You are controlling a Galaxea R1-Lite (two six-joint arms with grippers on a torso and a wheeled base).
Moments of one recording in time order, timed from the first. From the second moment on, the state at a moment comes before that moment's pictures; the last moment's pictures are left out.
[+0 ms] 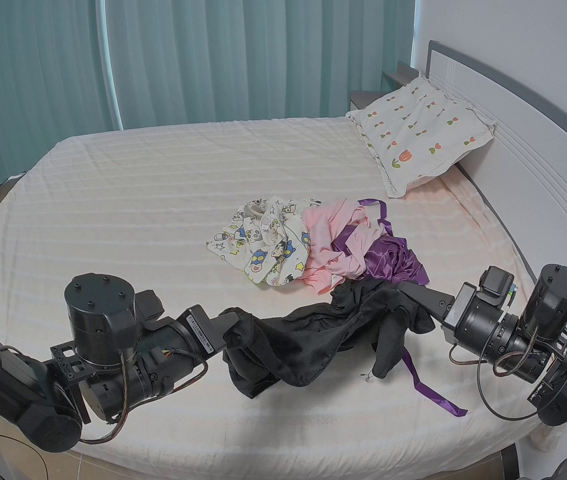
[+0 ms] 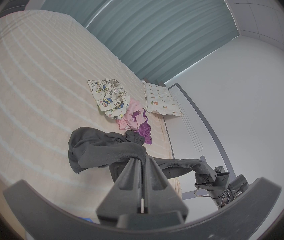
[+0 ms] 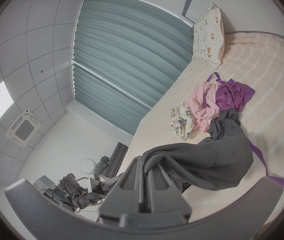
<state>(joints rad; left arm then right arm) -0.65 1.71 -0.41 -1.00 0.07 -0.94 0.50 1.82 -0.25 -1.55 0.22 0.90</state>
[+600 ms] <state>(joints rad) -0.65 1.71 -0.41 -1.00 0.07 -0.94 0.51 1.83 -0.24 -1.55 0.23 0.90</state>
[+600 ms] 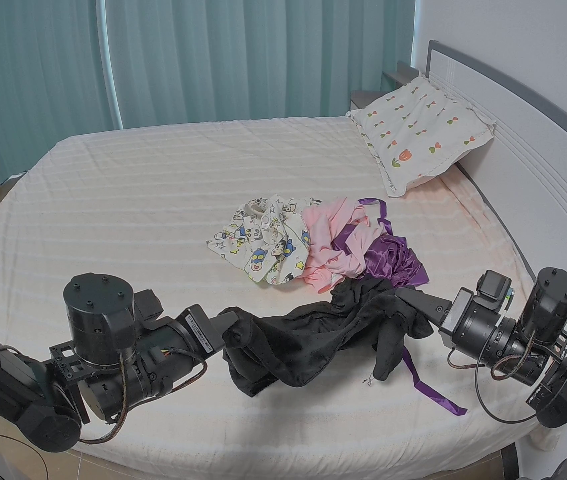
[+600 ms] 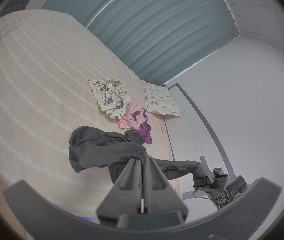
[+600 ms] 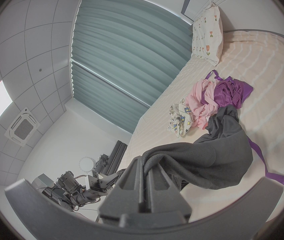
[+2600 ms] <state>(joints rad) -0.65 1.65 -0.41 -1.00 0.08 -0.93 0.53 1.79 -0.24 -1.55 0.20 0.89</state>
